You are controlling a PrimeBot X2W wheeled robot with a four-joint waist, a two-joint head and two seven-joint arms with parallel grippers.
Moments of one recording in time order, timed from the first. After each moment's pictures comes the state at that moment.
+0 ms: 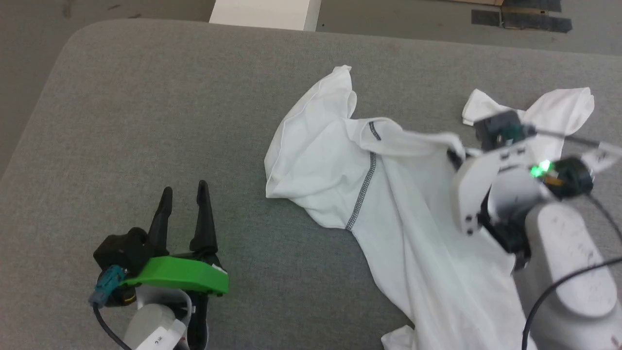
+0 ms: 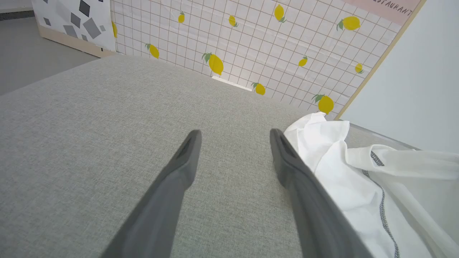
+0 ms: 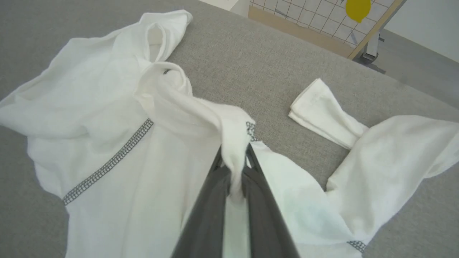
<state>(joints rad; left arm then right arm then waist) -0.14 0.07 -0.08 0.14 -0.41 -0.02 -0.26 -0.43 -0.10 0.11 0.16 0.06 0.13 0.61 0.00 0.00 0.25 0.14</state>
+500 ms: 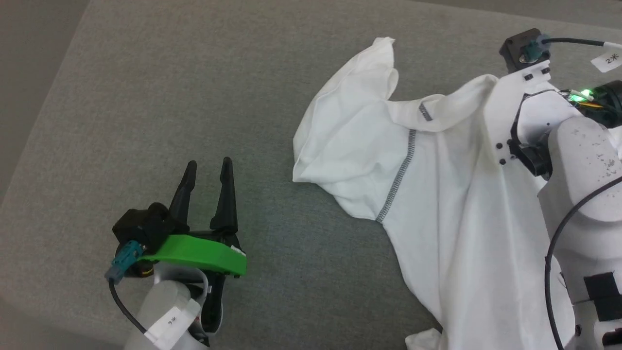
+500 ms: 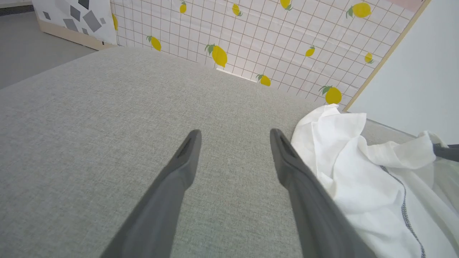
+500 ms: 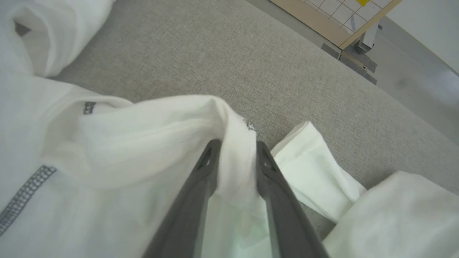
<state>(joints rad) -0.22 0.06 -0.13 0.16 -0.41 -0.06 -0.26 -0.80 -0.18 0.09 0.56 -0.06 0.13 0.64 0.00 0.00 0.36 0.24</state>
